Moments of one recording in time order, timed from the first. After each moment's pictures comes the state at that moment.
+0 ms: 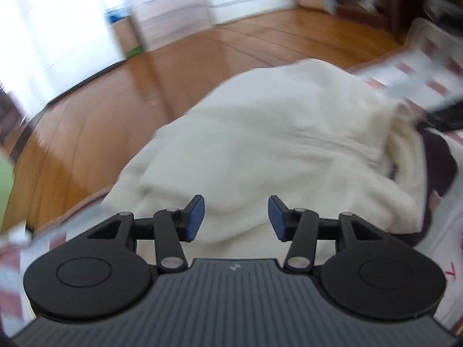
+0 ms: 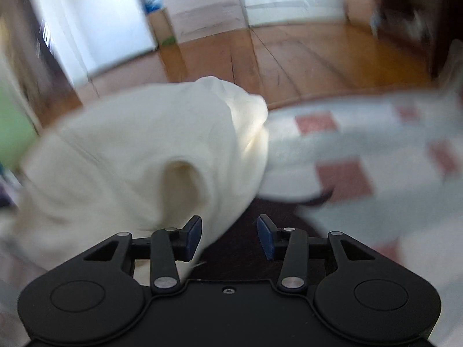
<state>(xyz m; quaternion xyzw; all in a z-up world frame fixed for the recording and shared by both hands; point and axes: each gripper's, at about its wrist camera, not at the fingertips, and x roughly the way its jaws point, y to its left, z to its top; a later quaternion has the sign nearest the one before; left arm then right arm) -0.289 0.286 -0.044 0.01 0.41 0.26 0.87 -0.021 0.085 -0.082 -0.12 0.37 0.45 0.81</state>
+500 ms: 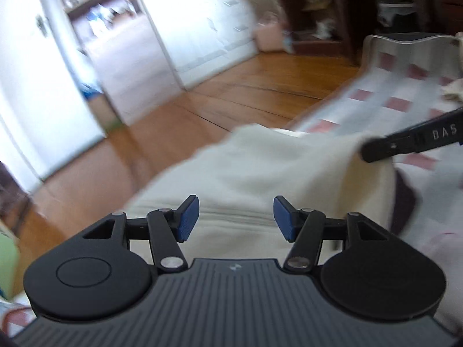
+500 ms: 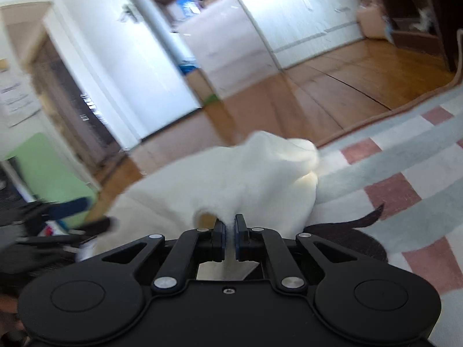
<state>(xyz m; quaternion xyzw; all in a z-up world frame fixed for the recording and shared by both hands) -0.239 0.179 -0.026 0.09 0.33 0.22 0.91 -0.056 0.025 -0.043 0.08 0.34 0.55 0.76</state>
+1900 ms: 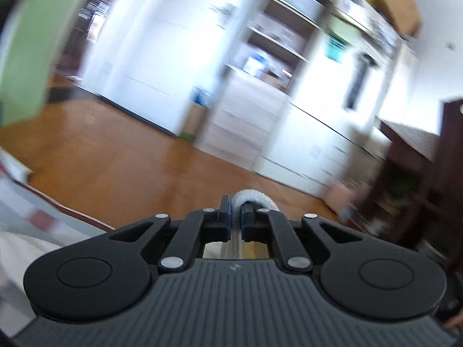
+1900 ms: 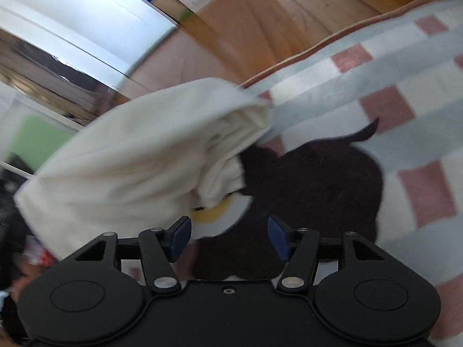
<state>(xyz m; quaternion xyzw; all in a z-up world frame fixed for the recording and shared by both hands) -0.470 0.308 0.035 -0.22 0.01 0.35 0.91 -0.004 0.062 -0.027 0.05 0.56 0.50 0.66</state>
